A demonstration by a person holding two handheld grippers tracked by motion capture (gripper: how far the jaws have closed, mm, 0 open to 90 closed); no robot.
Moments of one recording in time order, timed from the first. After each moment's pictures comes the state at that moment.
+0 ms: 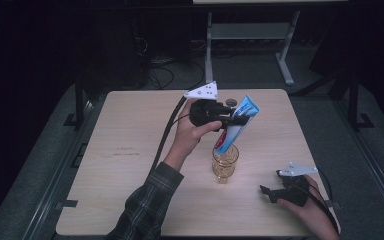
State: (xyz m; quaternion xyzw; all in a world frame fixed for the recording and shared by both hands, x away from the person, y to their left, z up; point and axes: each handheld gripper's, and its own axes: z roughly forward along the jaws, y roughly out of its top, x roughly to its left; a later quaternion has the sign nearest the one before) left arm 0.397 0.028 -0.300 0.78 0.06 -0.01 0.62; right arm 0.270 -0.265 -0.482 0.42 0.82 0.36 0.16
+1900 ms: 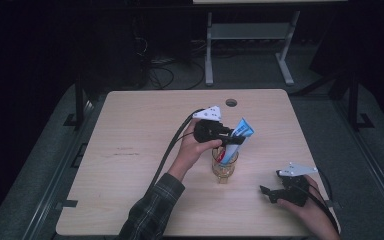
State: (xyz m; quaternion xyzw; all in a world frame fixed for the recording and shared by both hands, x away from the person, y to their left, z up) left arm 0.404 0.021 -0.379 0.81 0.09 -0.04 0.58; right arm 0.270 -0.265 -0.482 0.42 0.82 0.36 0.17
